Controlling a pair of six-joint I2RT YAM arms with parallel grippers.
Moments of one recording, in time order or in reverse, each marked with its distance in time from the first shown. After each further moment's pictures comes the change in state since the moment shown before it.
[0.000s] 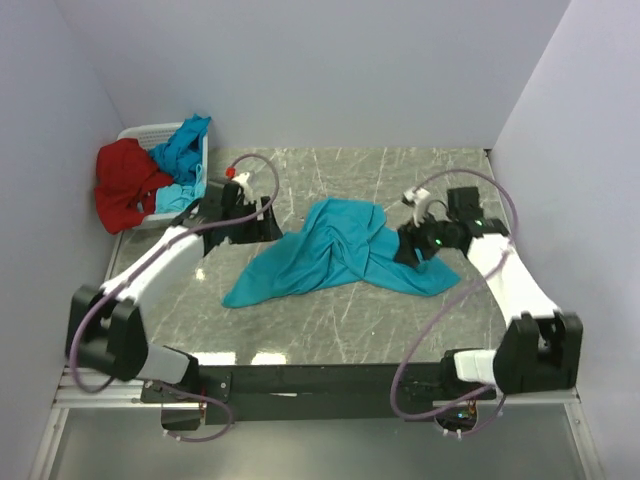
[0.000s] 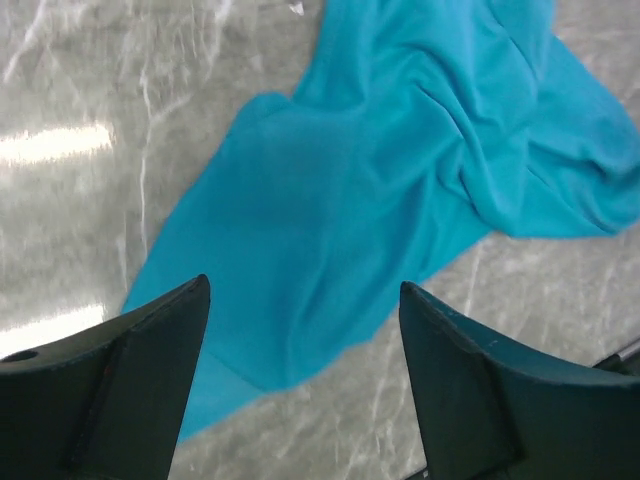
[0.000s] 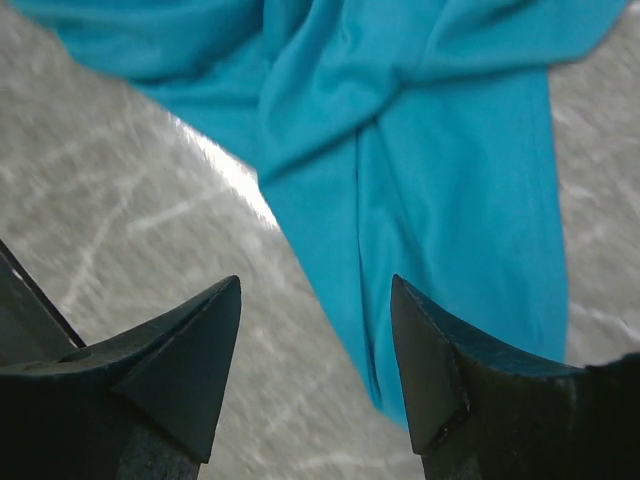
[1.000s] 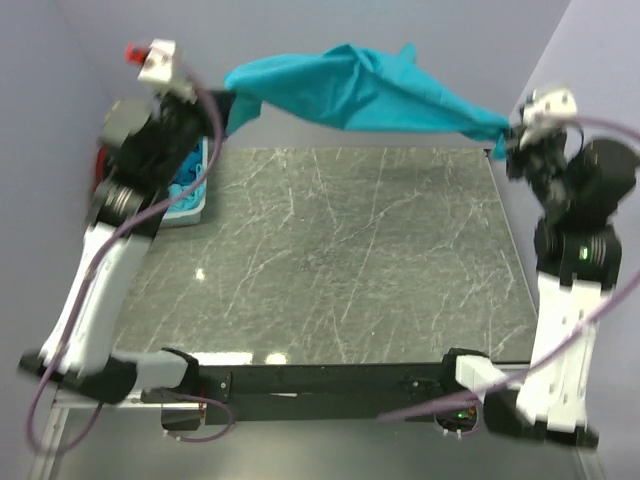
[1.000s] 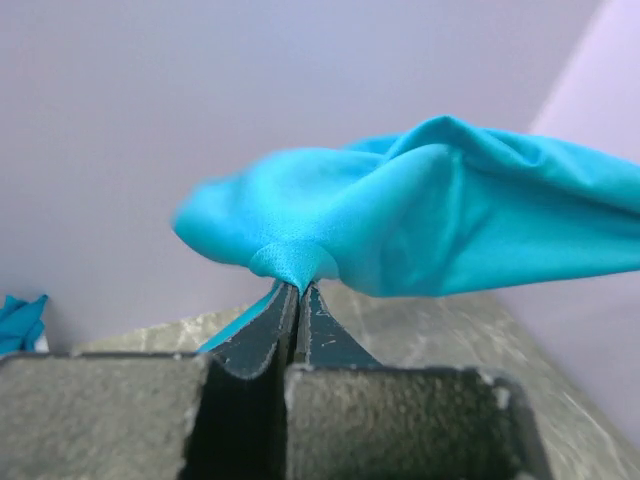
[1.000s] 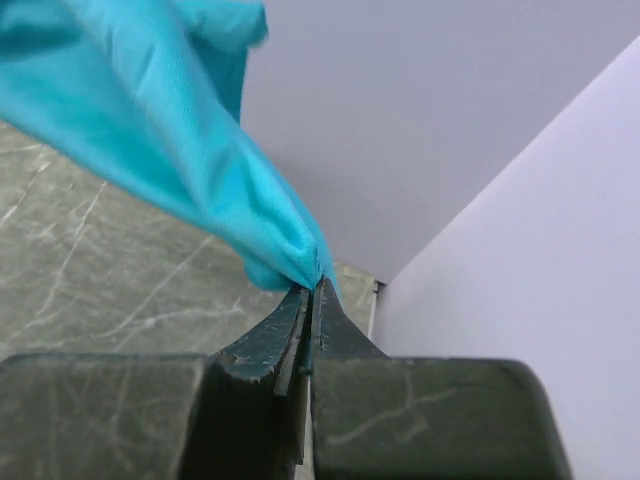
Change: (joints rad) left arm -0.008 -0.006 0.799 0.092 -0.186 0.214; right arm -0.187 -0.117 0.800 0.067 0.307 0.090
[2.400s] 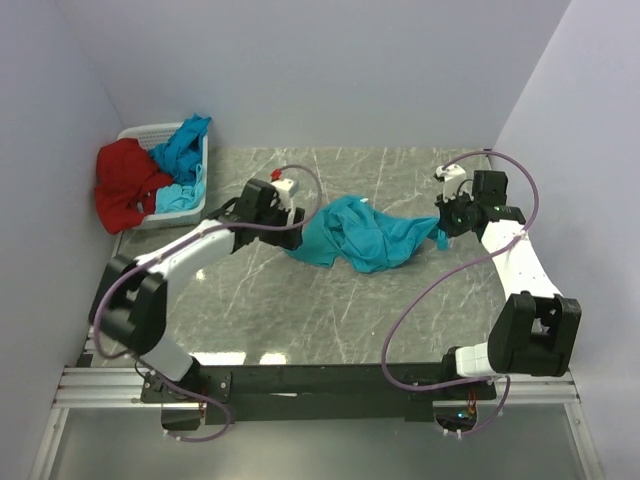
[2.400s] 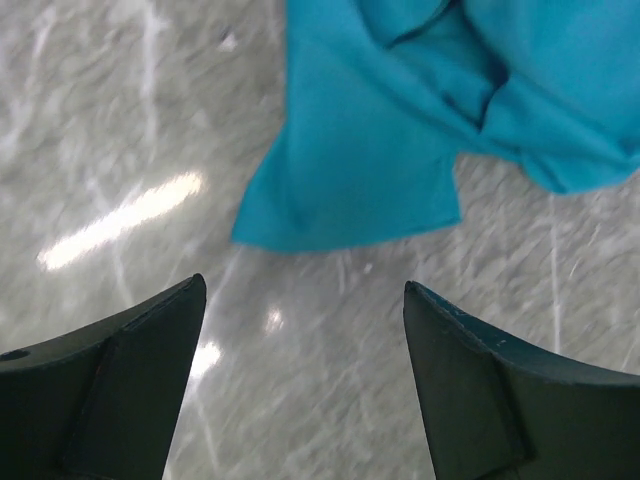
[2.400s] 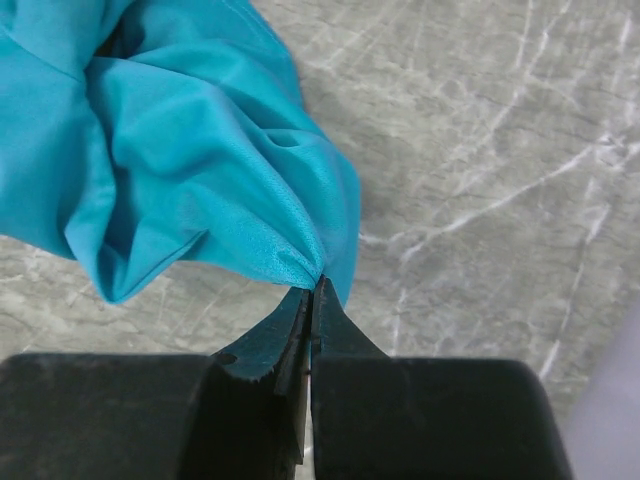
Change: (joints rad) left arm -0.145 0.179 -0.748 0.010 0.082 0.053; right arm 0.040 0.243 -0.678 0.077 0.024 -0.059
